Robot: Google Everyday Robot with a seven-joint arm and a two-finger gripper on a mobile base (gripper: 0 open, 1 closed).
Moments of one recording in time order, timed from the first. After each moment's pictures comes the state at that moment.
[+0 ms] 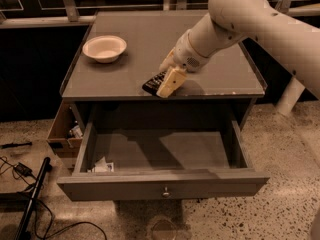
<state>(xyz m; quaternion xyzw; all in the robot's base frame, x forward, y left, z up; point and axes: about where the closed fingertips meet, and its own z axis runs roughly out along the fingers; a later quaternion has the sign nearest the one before) 0.645 -0.038 0.858 -0.64 0.70 0.11 0.31</state>
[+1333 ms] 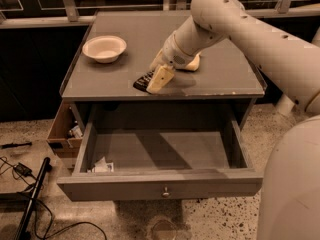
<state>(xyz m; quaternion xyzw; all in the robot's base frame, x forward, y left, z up) 0.690 -0.007 0.834 -0.64 0.70 0.13 0.30</state>
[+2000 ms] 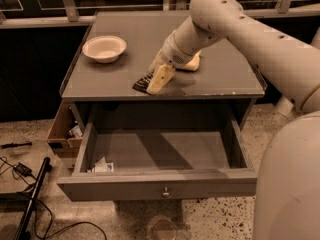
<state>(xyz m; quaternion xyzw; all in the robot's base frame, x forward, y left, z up) 0.698 -0.006 0.832 -0.63 0.70 0.13 0.31</state>
